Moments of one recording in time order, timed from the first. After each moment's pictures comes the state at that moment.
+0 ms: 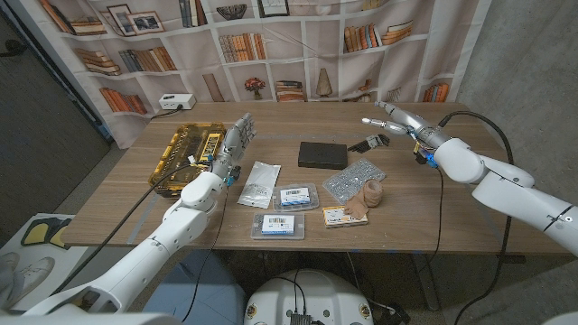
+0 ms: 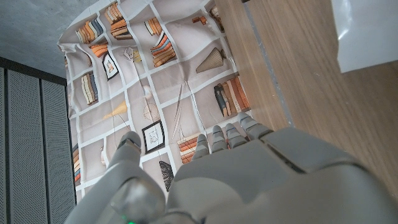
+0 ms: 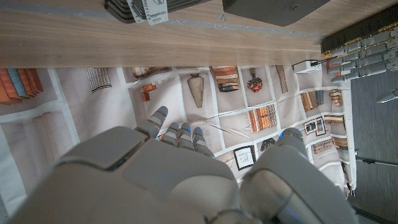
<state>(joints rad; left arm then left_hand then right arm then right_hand) 0.92 0.53 0.40 -1.42 -0.58 -0.34 0.00 0.15 0.06 0.54 -0.14 0.17 -0.06 -0.04 0.18 0.18 0.00 -0.01 0.21 0.20 -0.05 -0.02 0.18 0.17 0.06 -0.02 0.19 0.17 -0.97 -1.02 -0.37 -1.89 -0.10 -0.08 -0.11 0.30 0.00 0.09 -0.12 0.20 -0.08 0.08 0.19 0.18 -0.09 0.08 0.19 0.19 -0.17 0.01 0.19 0.20 0.00 0.02 0.18 0.17</state>
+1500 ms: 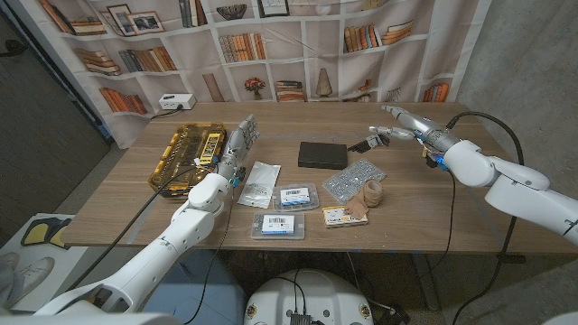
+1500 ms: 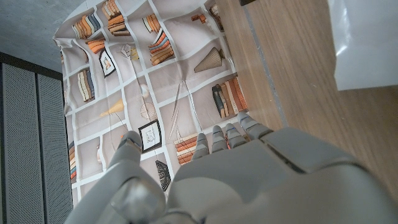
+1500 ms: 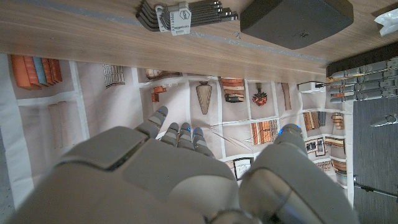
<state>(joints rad) 0.90 0.49 0.42 -1.38 -0.57 -0.36 0.02 0.16 0.06 0.54 -0.14 0.17 -0.04 -0.04 0.19 0.18 0.00 -0.02 0.21 0.20 -0.05 -0.03 0.18 0.17 0.06 -0.02 0.19 0.17 -1.04 -1.11 -0.32 -1.94 -0.16 -0.11 -0.11 0.33 0.01 0.10 -0.14 0.20 -0.09 0.08 0.19 0.18 -0.10 0.07 0.19 0.19 -0.17 0.01 0.19 0.20 0.00 0.02 0.18 0.17</state>
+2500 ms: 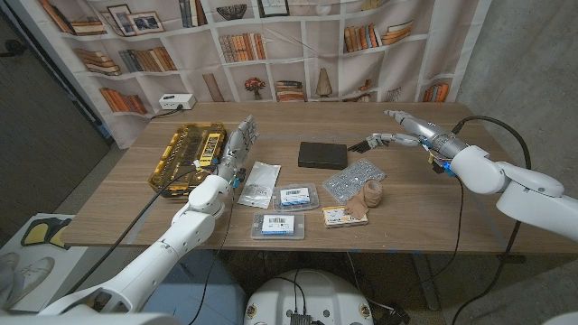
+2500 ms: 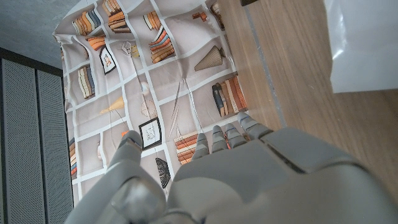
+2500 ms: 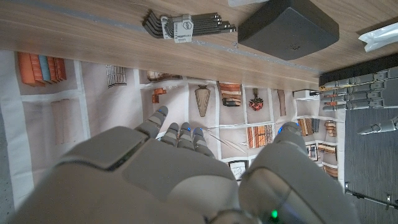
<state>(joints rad) 0.92 0.49 0.41 -1.39 -0.57 -0.37 0.03 0.16 0.06 0.54 -0.14 0.17 -0.04 -0.04 0.19 0.18 0.00 -0.02 0.21 0.20 -0.05 -0.03 0.18 0.17 0.06 -0.02 0.19 0.17 -1.14 -1.17 -0.26 -1.99 -0.15 -0.10 -0.13 0.35 0.01 0.10 -0.14 0.20 -0.09 0.08 0.19 0.18 -0.10 0.07 0.20 0.19 -0.17 0.00 0.19 0.20 0.00 0.02 0.18 0.17</state>
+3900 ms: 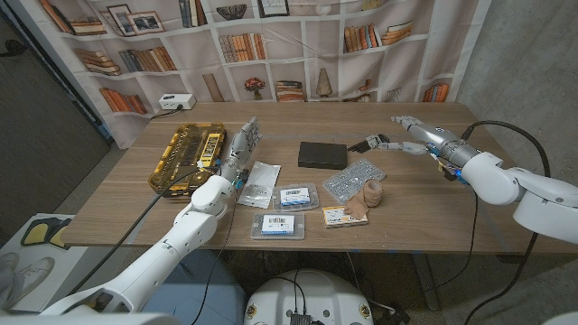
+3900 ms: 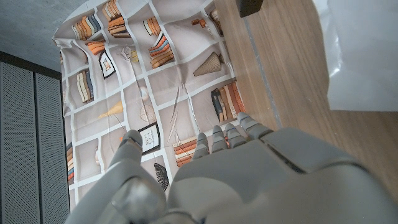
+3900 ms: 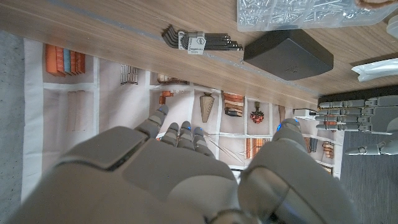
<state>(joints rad) 0.92 0.48 0.42 -1.41 -0.57 -0.35 0.03 0.16 0.07 0.54 -0.14 0.17 -0.04 -0.03 0.19 0.18 0.00 -0.01 0.21 0.20 -0.05 -0.03 0.18 0.17 0.06 -0.02 0.19 0.17 -1.34 -1.25 -0.11 -2.08 -0.21 -0.18 -0.15 0.40 0.01 0.12 -0.15 0.20 -0.09 0.08 0.19 0.18 -0.07 0.07 0.21 0.19 -0.16 0.04 0.21 0.20 0.06 0.05 0.20 0.17</state>
